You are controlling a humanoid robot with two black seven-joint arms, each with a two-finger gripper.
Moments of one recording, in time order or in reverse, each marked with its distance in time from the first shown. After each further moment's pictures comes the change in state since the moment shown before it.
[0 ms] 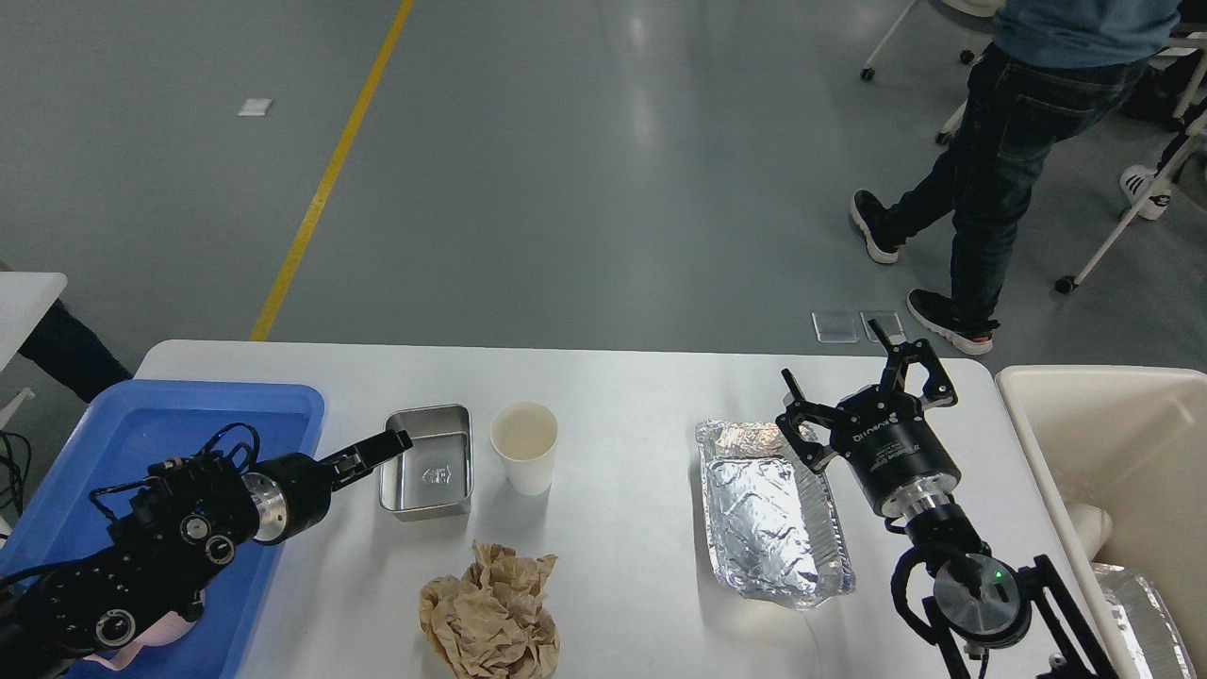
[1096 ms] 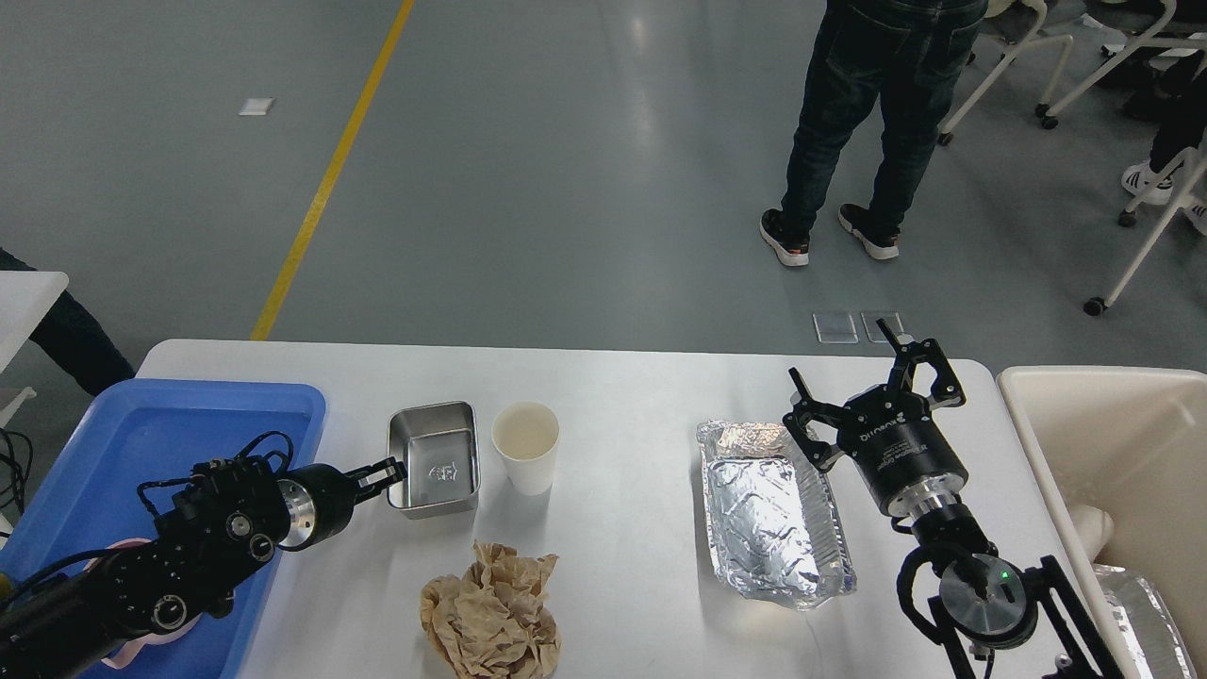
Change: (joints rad) left arm -0.095 -0.086 0.152 0.152 -0.003 -0.003 0.008; right arm -0.002 -0.003 0.012 0.002 0.000 0.000 0.000
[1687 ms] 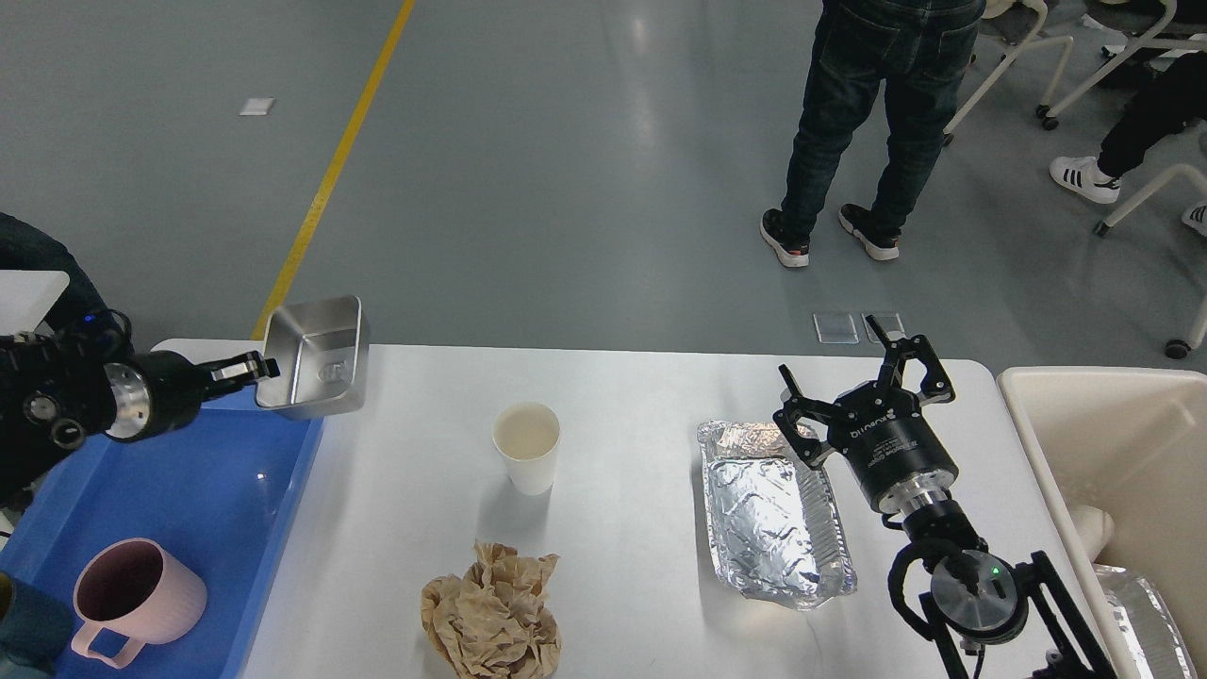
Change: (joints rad) left arm -0.197 0.405 -0.001 -0.139 -0.081 -0.179 -0.046; right arm 0.010 0.009 -0.014 -0.001 0.000 0.000 0.000
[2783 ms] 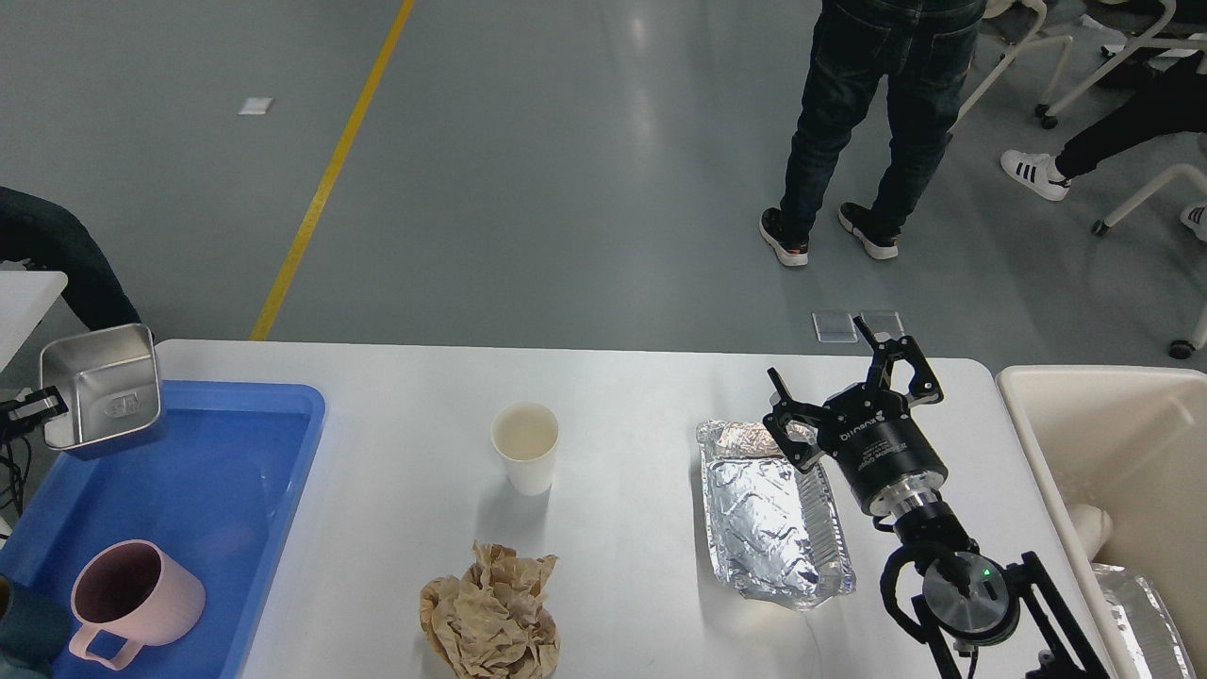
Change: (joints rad) left arm 0.122 0.074 0.026 0.288 -0.015 0.086 -0.021; right arm -0.003 0.000 -0.023 0.000 0.000 0.000 -0.001
